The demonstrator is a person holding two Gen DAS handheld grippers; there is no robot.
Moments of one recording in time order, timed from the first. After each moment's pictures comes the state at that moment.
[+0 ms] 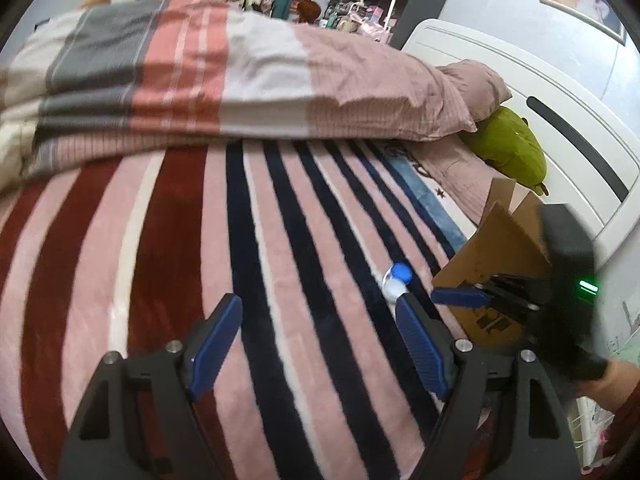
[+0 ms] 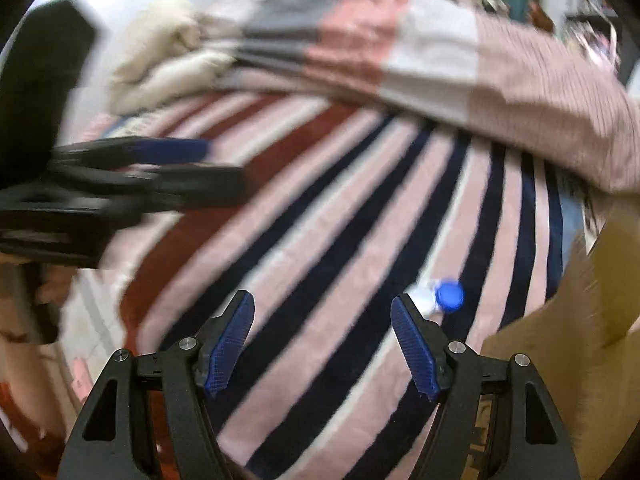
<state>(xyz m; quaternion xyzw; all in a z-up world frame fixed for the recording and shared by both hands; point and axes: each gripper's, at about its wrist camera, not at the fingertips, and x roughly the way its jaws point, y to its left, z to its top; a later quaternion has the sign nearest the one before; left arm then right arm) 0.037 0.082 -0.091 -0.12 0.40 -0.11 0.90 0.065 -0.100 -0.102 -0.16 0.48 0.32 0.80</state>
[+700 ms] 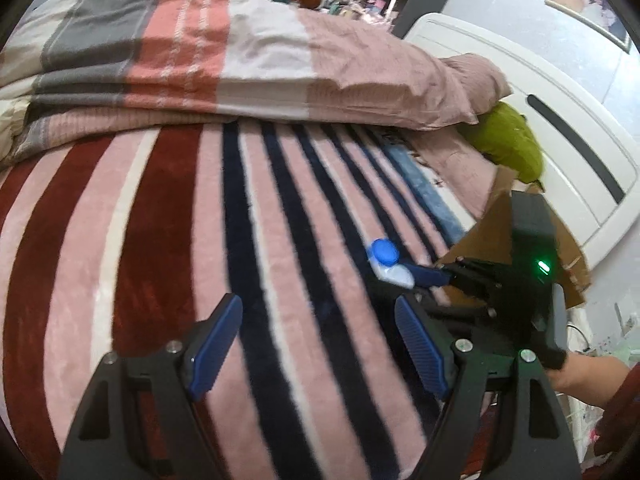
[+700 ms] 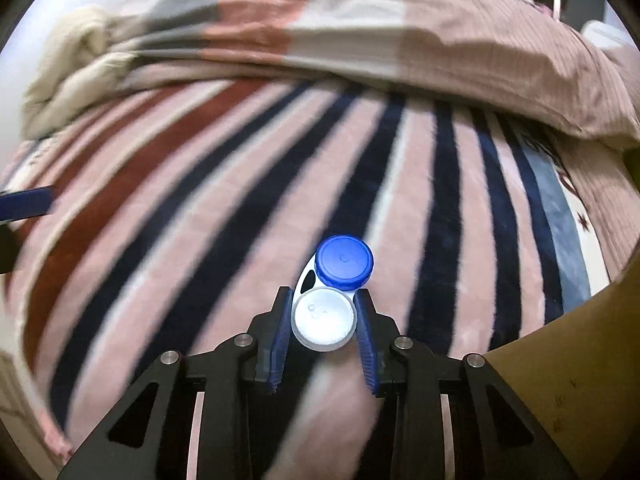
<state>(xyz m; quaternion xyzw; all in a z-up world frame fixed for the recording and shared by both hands) 0.039 0.077 -0.098 -0.14 0.41 -0.13 0.89 0.097 -0.109 -0.140 -0.15 0.44 0.28 0.84</state>
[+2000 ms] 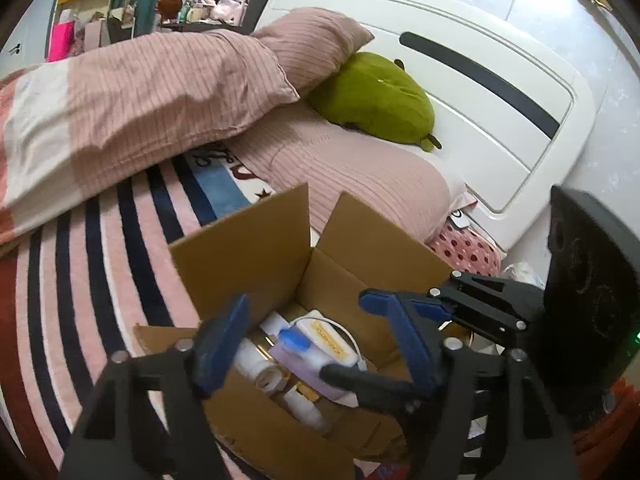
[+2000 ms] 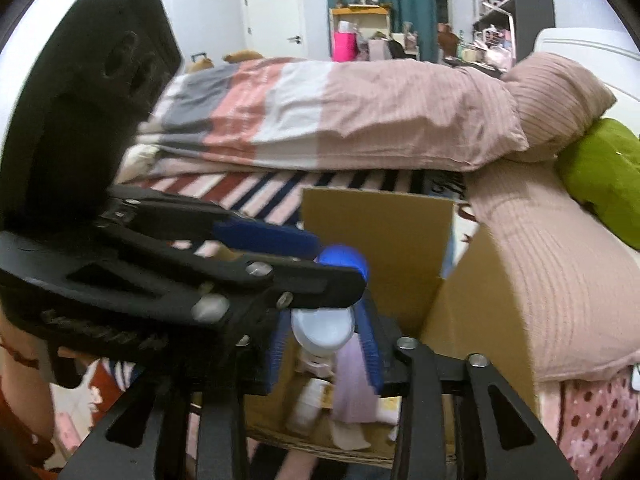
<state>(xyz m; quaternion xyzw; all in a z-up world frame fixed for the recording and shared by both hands) 0.115 -0.173 -0.014 -0.04 0.41 -0.29 0.87 0.063 -0.292 -0.020 -0.07 0.37 0.27 0.89</state>
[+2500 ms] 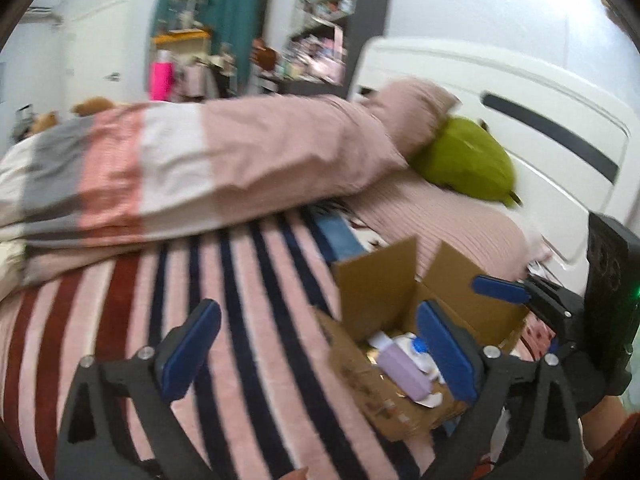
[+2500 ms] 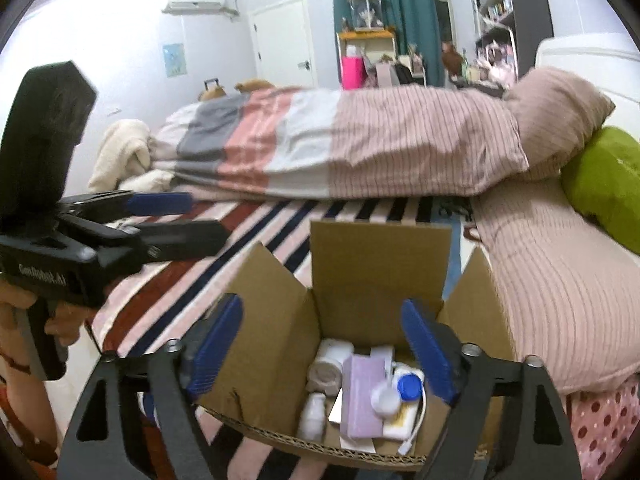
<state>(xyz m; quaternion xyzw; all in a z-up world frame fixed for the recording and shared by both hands) 0.048 -0.090 0.029 -0.04 0.32 -0.09 0.94 0.047 -0.298 0.003 -0.05 0.30 0.31 0.90</state>
